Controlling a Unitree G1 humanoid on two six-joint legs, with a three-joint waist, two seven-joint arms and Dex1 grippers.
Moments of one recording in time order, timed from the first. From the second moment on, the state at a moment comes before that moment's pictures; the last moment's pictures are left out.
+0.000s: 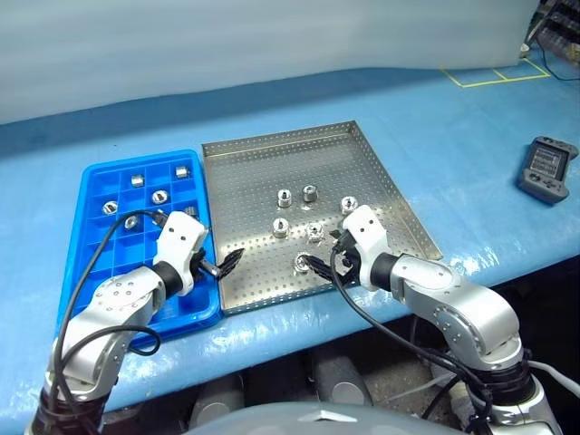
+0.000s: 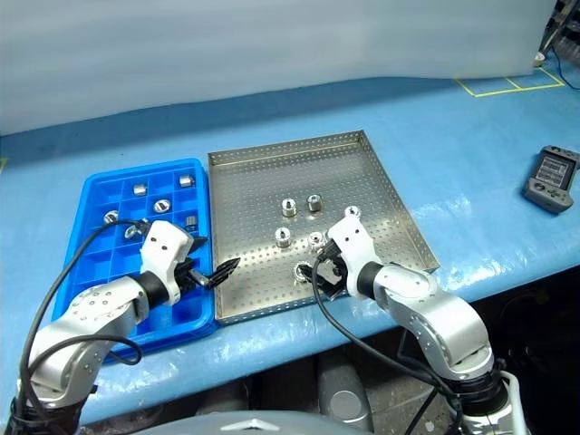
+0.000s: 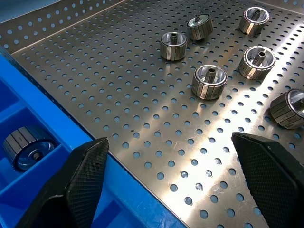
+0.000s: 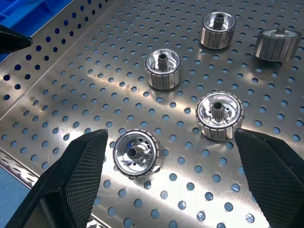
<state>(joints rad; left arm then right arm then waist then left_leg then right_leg) 0.04 0.53 0.03 -0.67 -0.40 0.89 -0.37 -0.17 -0.47 0.15 -0.64 0.45 1.08 0.35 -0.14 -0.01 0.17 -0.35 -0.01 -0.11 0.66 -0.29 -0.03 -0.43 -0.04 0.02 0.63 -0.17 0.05</state>
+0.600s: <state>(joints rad) -0.25 0.50 -0.06 -0.55 -0.40 0.92 -0.39 -0.18 -0.46 0.17 -0.63 0.45 1.08 0.35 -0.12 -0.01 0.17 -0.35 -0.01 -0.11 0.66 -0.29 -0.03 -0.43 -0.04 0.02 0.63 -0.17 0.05</state>
